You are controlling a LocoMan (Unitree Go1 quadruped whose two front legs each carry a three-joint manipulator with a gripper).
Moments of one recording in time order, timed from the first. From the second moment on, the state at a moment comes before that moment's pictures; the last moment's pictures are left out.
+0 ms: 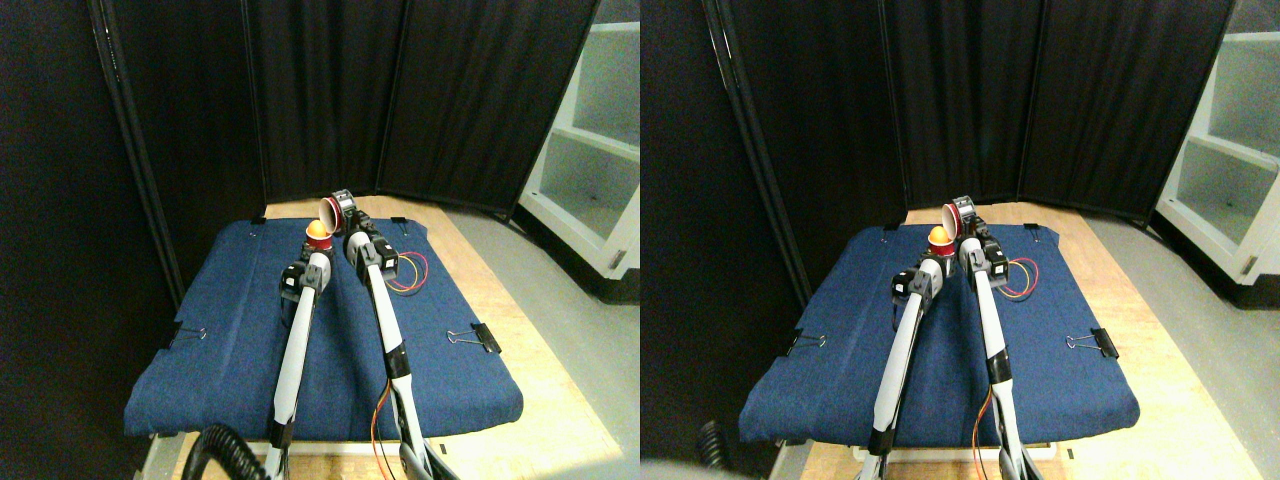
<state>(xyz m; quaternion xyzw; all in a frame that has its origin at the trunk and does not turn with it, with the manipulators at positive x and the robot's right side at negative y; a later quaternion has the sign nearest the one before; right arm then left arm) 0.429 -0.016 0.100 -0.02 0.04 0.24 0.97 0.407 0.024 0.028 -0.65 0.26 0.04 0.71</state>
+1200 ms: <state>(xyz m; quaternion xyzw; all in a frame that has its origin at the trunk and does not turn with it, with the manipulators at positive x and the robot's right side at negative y) 0.423 -0.092 0.083 0.43 0.02 0.04 0.90 0.398 0.038 0.032 -0.65 0.25 0.04 0.71</state>
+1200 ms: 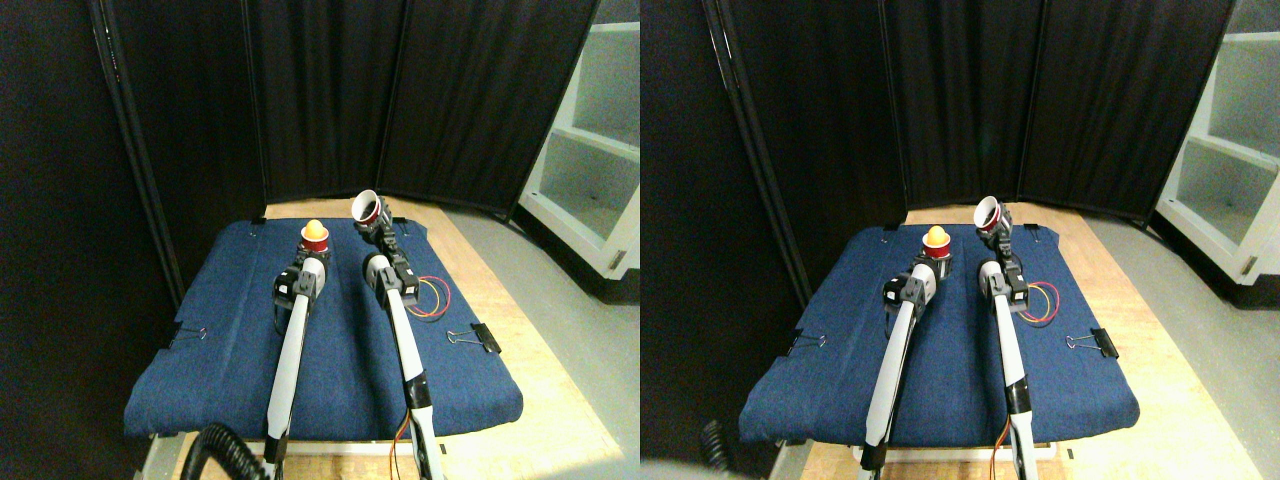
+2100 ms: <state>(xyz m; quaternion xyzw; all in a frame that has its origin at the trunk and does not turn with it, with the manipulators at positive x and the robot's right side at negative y) 0.421 -0.138 0.030 0.63 0.02 -0.06 0.77 0.422 0.078 -0.012 -0.66 0.22 0.07 0.72</state>
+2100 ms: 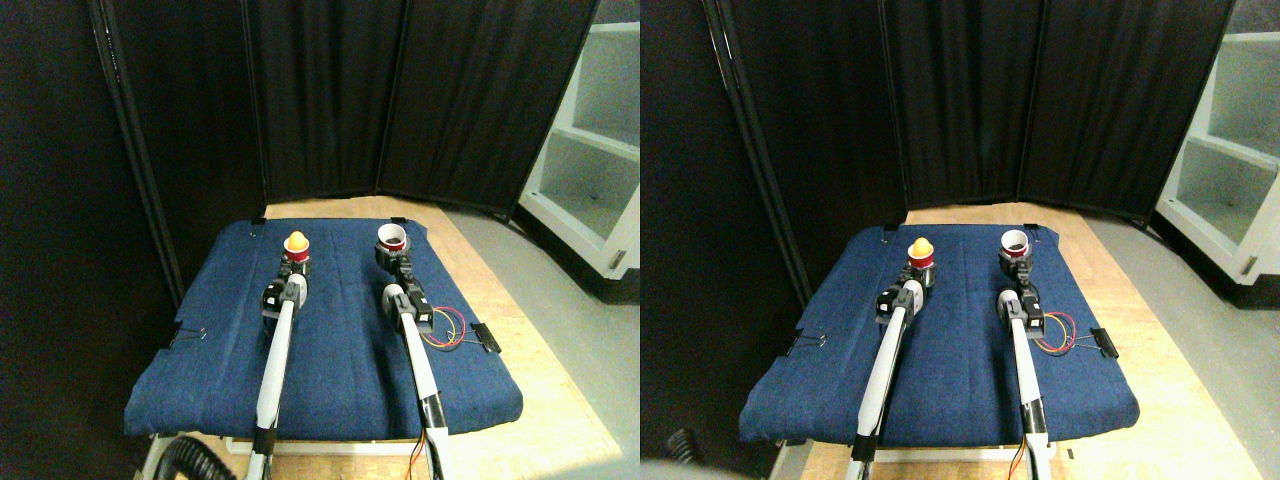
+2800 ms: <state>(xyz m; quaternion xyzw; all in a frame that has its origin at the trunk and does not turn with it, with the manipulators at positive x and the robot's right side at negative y) 0.421 -0.140 0.003 0.67 0.04 -0.09 0.74 0.410 0.086 -0.033 -0.65 0.21 0.09 0.72</state>
